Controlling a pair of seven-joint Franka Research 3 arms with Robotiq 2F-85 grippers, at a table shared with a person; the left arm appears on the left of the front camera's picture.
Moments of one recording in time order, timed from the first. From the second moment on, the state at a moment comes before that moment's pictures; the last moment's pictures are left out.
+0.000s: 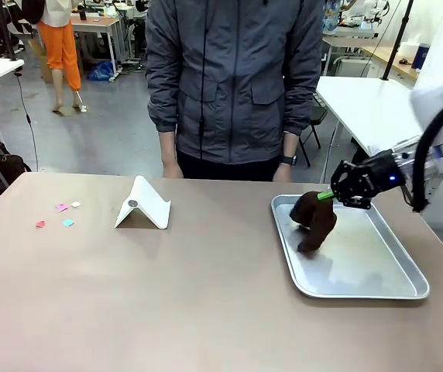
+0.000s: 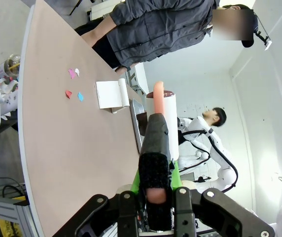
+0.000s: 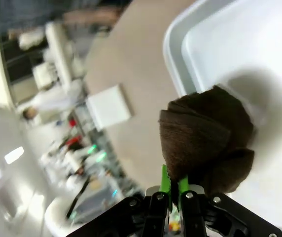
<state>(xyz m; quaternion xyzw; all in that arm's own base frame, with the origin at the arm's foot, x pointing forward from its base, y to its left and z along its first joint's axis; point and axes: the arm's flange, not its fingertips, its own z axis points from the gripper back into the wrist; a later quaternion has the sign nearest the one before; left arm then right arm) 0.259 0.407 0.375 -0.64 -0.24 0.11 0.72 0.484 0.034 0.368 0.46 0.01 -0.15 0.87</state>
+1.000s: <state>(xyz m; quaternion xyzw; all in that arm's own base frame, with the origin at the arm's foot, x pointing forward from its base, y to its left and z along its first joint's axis) 0.259 0.407 0.375 -0.64 -0.24 0.11 0.72 0.383 -0.063 0.466 0.63 0.13 -0.06 0.77</state>
